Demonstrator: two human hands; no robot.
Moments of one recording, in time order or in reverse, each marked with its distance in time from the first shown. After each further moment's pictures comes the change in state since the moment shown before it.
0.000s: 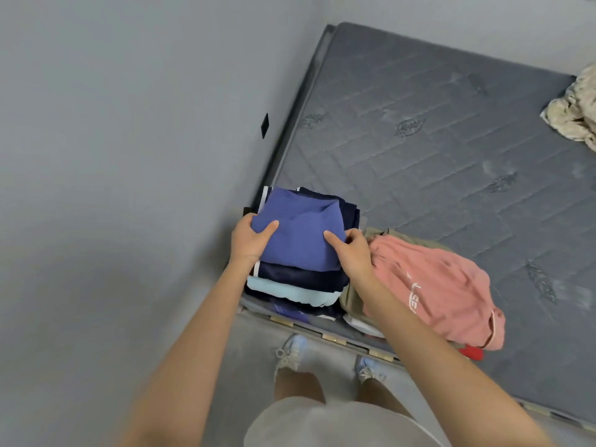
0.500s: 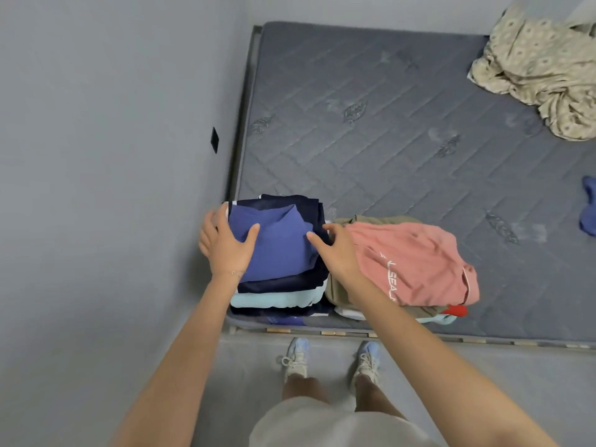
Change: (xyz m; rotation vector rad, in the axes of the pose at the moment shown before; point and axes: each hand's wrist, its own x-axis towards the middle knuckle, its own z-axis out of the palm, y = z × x) left_hand 0.000 0.024 0.019 0.492 0.149 0.304; right_hand -0.003 0.015 -0.016 -0.113 0.126 -0.073
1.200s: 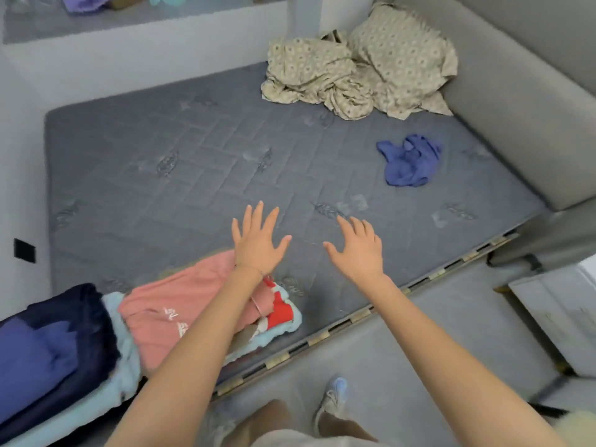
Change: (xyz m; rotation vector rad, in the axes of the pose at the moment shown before) left_hand -0.213 0.362 0.286 0.435 -0.492 0.849; right_hand -0.041 0.220 -0.436 -0.604 0.434 0.154
